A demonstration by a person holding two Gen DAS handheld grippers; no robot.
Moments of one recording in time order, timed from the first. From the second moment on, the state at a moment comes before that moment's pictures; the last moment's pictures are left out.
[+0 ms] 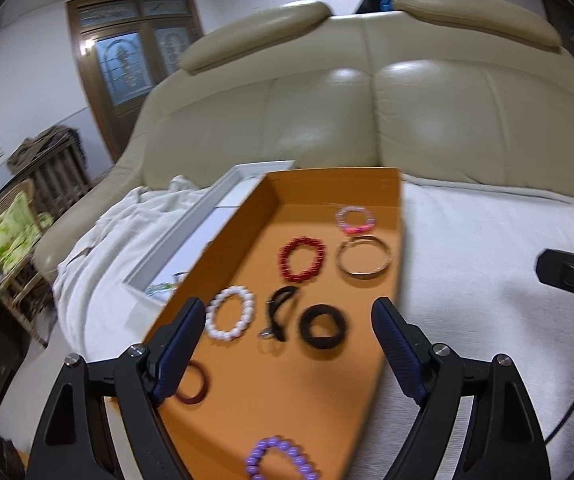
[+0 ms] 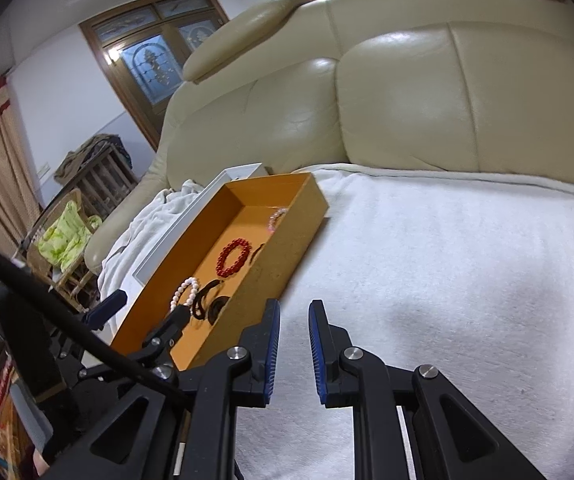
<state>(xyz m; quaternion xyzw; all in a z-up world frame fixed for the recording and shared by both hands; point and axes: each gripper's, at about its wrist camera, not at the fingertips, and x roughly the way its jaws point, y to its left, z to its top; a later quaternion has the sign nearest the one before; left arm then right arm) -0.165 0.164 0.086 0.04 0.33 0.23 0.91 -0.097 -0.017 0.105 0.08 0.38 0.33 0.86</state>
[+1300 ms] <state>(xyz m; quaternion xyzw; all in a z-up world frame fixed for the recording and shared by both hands) -0.352 0.187 0.192 -0.05 0.27 0.32 0.91 -0.257 0.020 0.207 -0.03 0.32 0.42 0.85</state>
